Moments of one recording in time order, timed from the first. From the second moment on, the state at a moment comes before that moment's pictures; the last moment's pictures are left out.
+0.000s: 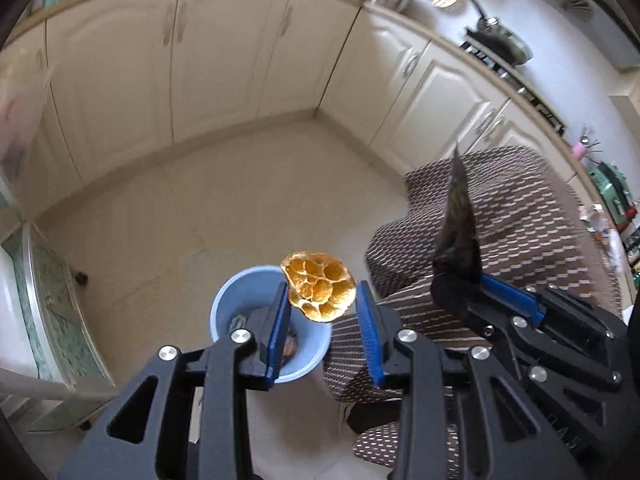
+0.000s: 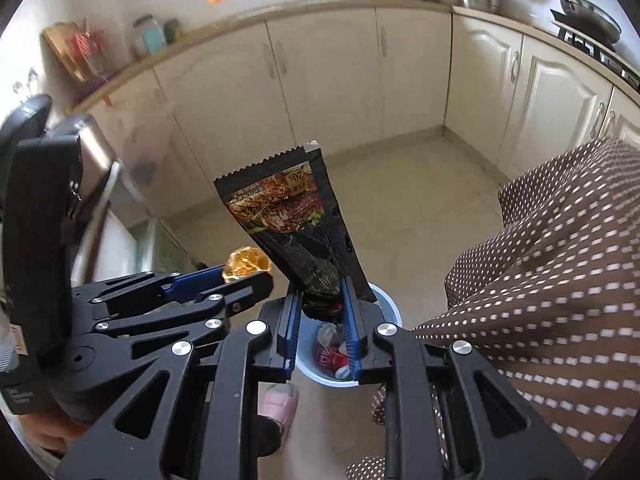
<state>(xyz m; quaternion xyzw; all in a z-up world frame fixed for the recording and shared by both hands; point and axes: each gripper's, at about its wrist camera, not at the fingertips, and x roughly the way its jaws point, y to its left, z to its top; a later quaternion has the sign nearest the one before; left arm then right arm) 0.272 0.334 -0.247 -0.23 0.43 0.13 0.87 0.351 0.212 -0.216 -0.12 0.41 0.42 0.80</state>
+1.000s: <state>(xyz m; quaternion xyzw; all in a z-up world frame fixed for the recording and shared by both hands) 0.325 0.390 -0.343 -0.30 0.48 0.13 0.81 0.403 0.241 -0.316 -0.14 0.48 0.35 0.79</state>
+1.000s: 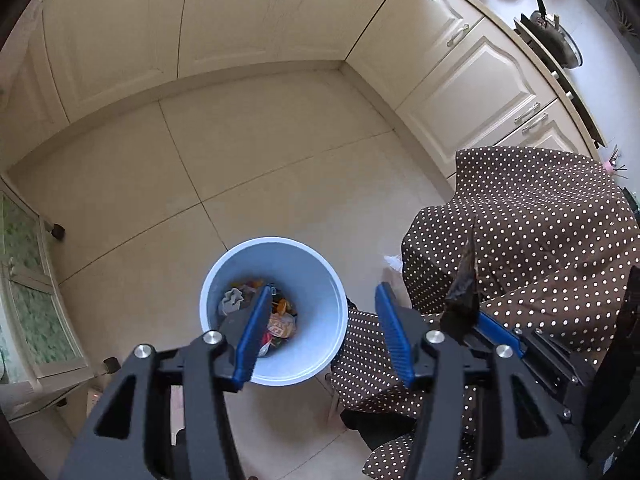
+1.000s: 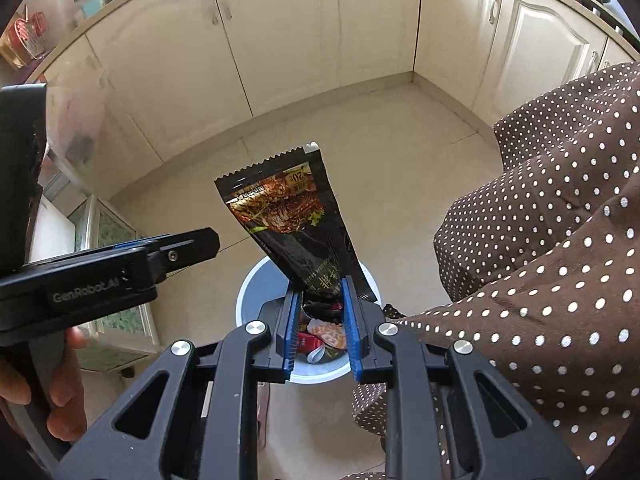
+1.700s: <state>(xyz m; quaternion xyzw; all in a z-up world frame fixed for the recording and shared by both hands) 0.307 0.385 -0.271 -0.26 0.43 0.14 0.85 0.408 0.237 -0.256 -0.13 0.42 0.35 0.83</state>
